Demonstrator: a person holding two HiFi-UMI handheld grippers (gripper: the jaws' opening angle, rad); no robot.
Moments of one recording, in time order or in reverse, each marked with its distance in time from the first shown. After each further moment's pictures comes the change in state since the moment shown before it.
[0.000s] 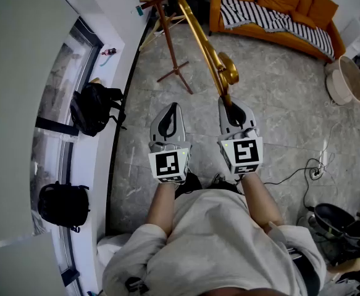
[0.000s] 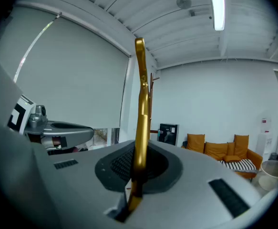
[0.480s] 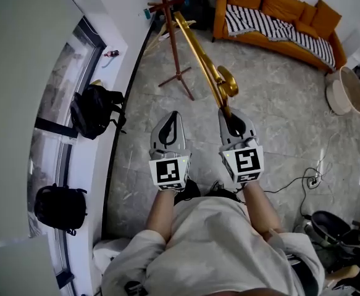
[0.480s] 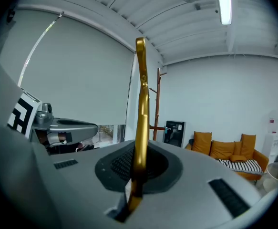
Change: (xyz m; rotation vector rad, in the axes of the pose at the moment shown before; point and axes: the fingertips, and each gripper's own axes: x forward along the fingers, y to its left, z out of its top) left arm 0.007 0.034 -0.013 -0.004 0.019 0.021; right arm 0.028 0.023 -0.012 -0.014 0.038 0.072
